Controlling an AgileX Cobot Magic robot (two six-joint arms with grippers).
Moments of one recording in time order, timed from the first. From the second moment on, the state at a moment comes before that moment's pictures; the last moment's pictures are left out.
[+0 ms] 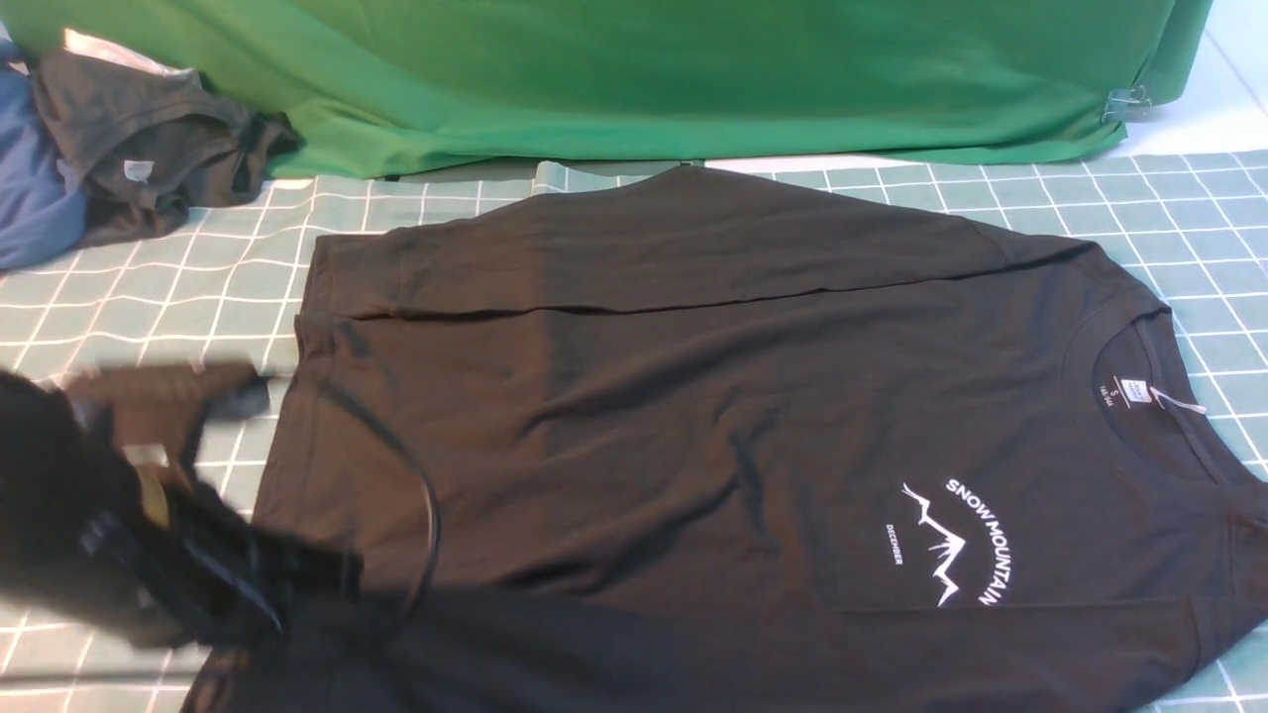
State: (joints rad) right arm 0.40 0.51 -0.58 0.17 0.58 0.12; left arm -0.31 1.15 -0.76 0.02 0.93 -0.36
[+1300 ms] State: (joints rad) right arm 0.40 0.51 -0.58 0.17 0.58 0.12; left arm -0.18 1.76 -1.38 0.26 0.84 -0.28
